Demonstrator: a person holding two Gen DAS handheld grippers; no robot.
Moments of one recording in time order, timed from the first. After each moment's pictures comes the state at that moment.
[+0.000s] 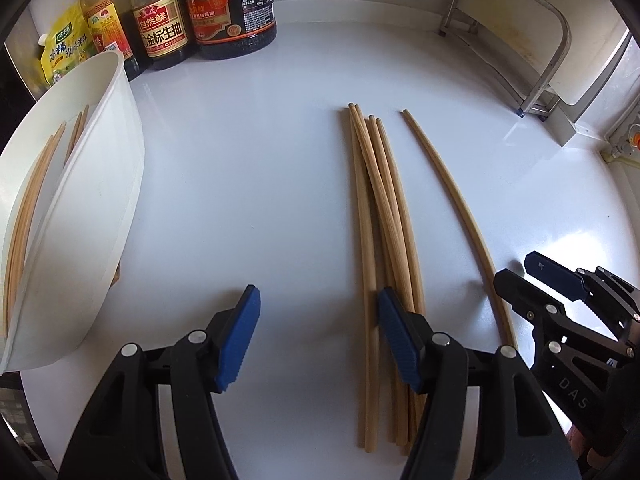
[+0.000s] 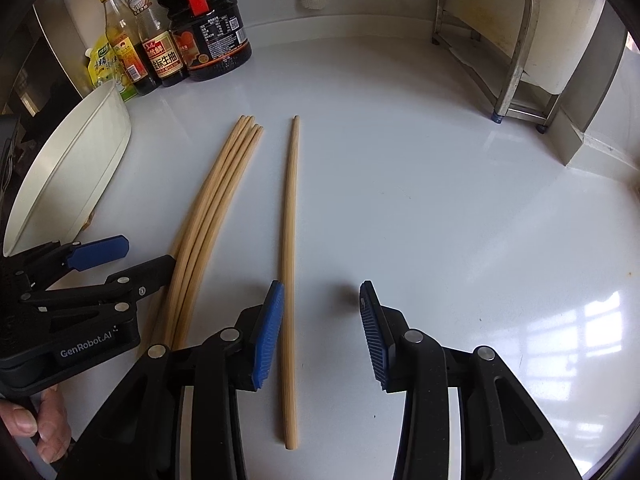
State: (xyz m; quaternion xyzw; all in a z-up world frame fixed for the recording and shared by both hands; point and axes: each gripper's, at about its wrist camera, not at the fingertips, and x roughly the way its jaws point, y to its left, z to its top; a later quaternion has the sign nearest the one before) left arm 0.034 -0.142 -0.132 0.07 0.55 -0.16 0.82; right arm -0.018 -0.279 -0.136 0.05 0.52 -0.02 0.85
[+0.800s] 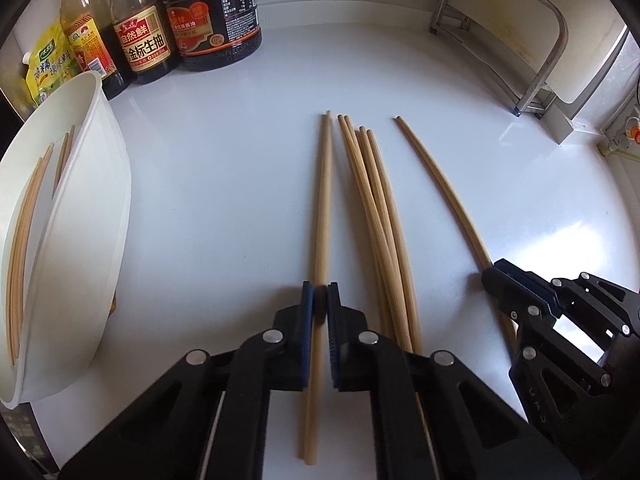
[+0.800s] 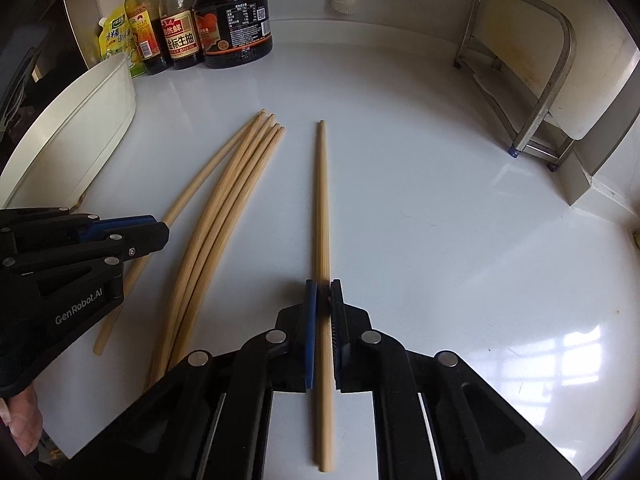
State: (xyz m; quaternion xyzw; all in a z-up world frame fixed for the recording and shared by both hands) left arm 0.045 -0.152 -0.128 0.09 0.55 -0.17 0.81; right arm -0.004 -0.254 -0.142 -0.01 0.52 -0.03 0.85
